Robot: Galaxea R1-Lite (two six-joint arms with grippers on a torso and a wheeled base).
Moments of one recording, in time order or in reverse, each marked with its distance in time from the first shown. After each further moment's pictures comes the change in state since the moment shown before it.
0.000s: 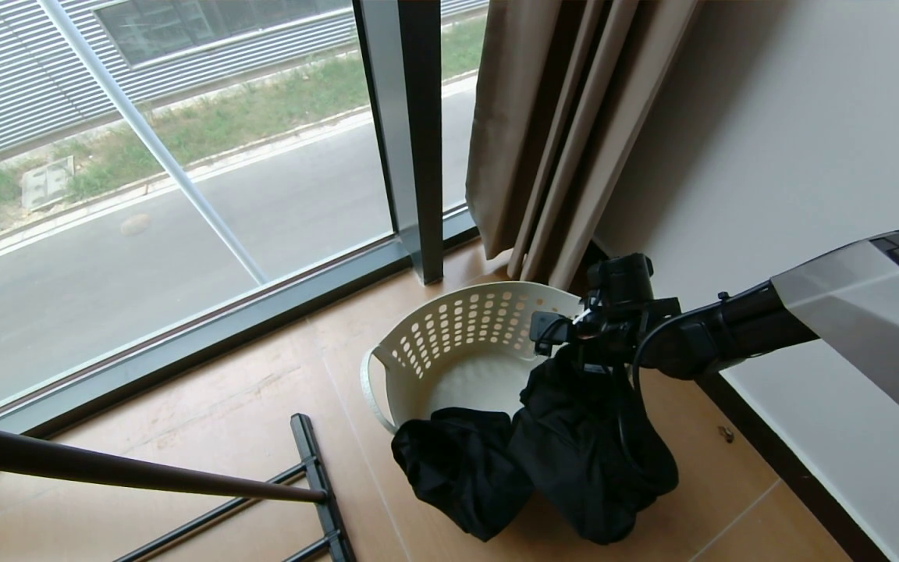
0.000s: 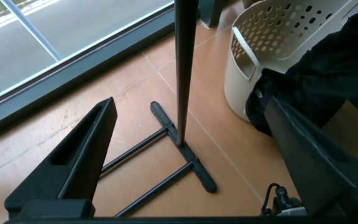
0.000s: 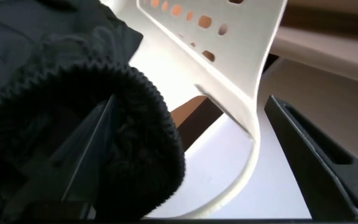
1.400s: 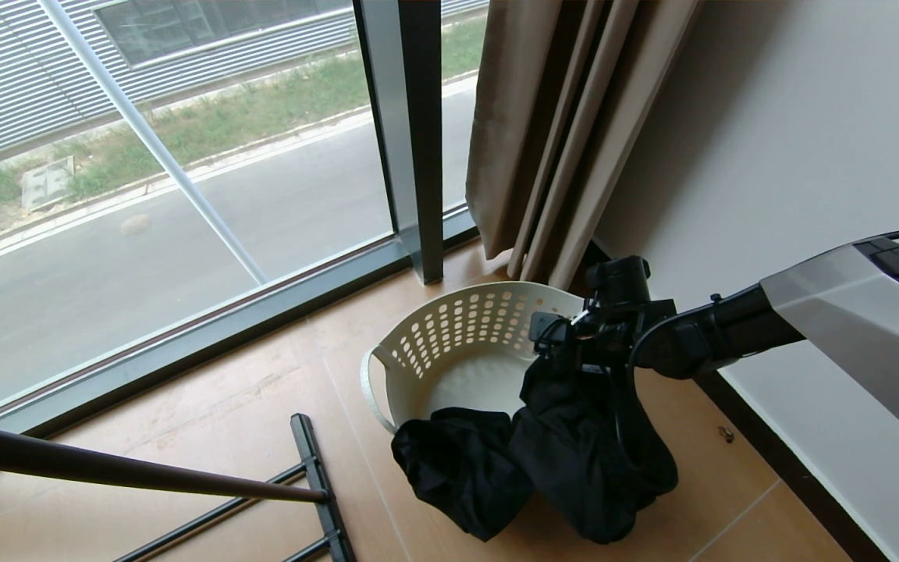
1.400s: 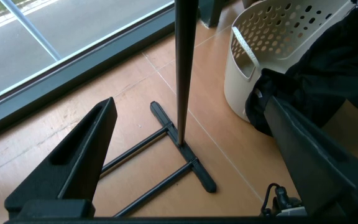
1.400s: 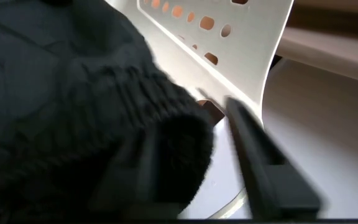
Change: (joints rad) left arm 0.000 0.000 0.000 0.000 0.000 0.000; right arm -0.010 0.035 -0.026 0.000 0.011 0.005
